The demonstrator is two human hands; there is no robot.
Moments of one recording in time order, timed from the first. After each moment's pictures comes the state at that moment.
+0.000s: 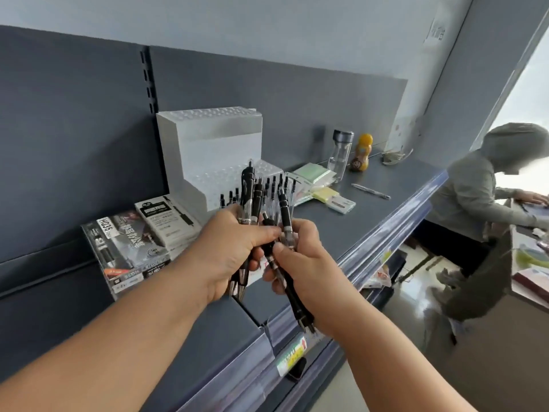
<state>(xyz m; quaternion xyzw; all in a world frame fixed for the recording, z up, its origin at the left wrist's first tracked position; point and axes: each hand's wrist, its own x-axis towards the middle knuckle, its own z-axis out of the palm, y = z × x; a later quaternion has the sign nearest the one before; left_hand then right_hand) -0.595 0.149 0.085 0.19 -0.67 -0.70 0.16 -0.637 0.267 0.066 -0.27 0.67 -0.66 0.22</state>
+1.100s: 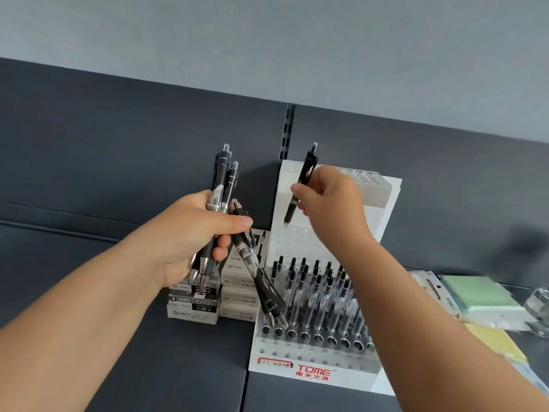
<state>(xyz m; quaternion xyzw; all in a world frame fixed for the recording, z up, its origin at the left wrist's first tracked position) -0.596 0.112 0.136 0.43 -0.55 -0.57 0.43 -0.788 0.106 0.143 -0.59 0.60 -0.53 0.10</state>
